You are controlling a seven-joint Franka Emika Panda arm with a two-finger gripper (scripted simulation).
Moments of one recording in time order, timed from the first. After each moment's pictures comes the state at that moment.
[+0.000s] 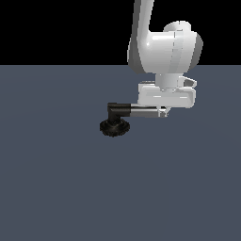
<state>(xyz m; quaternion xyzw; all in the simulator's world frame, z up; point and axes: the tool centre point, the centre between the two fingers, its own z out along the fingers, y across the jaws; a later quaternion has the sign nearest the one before) 0.045 -0.168 0.105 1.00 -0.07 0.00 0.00</state>
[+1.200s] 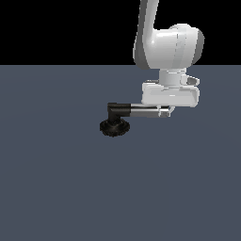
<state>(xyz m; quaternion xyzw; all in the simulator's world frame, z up) 0.042 -0.183 0.106 0.99 -0.08 -0.07 0.00</state>
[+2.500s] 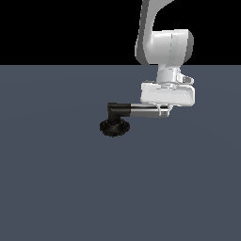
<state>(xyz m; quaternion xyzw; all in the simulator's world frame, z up) 0.039 -0.175 0.110 0.97 -0.08 -0.24 -0.03</state>
